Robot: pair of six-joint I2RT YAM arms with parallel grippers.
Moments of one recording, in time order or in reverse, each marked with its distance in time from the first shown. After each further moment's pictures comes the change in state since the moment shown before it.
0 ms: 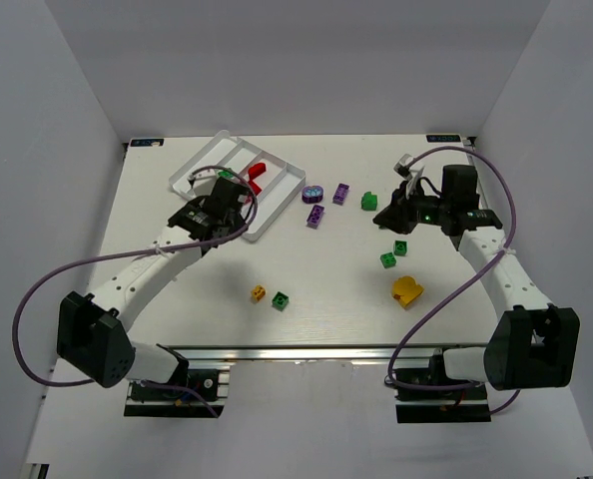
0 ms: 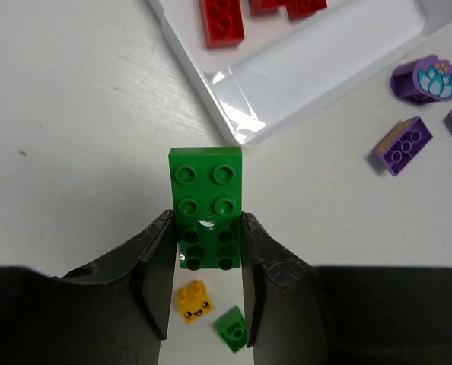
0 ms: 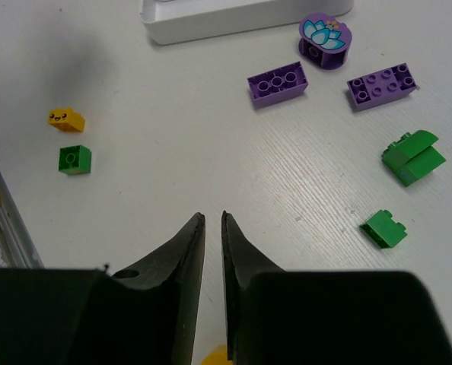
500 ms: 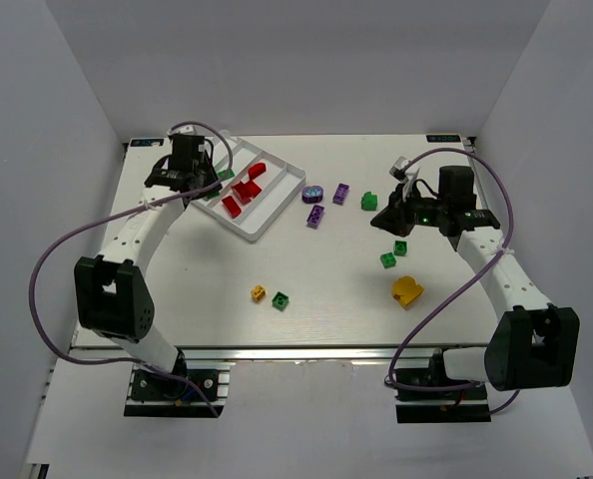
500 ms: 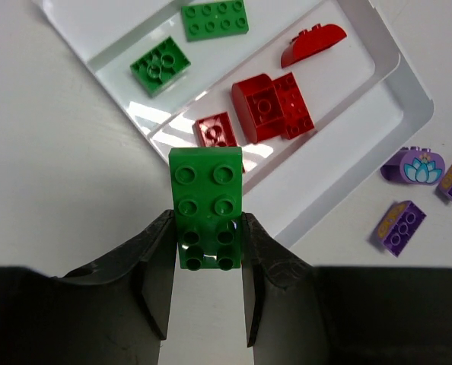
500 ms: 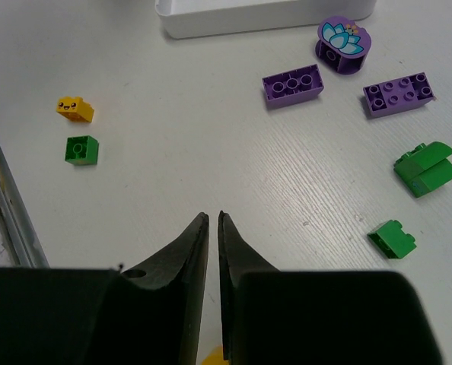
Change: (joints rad) left arm 0.354 0.229 0.243 0.167 0.293 0.397; right arm 0.019 0.000 0.000 -0.022 -0.025 -0.047
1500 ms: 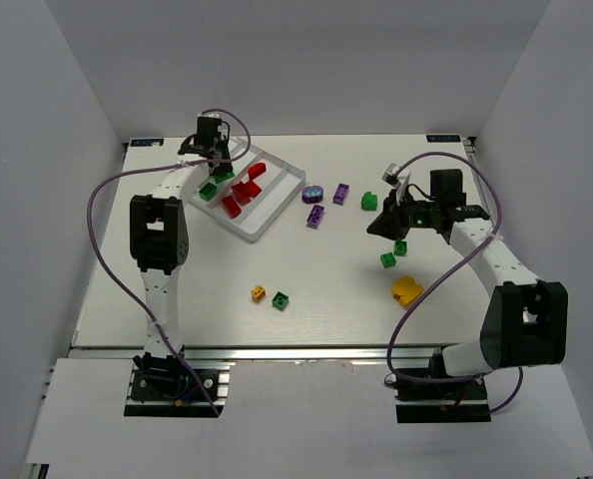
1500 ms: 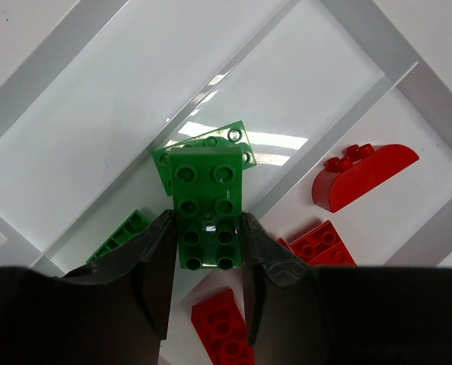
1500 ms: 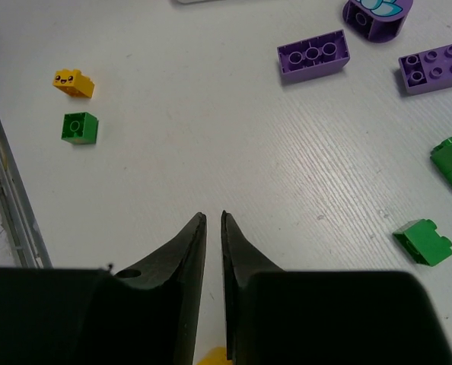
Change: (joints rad) left arm 0.053 0.671 0.542 0.105 0.034 0.235; right arm 0.001 0.110 0.001 -0.019 -0.034 -0.067
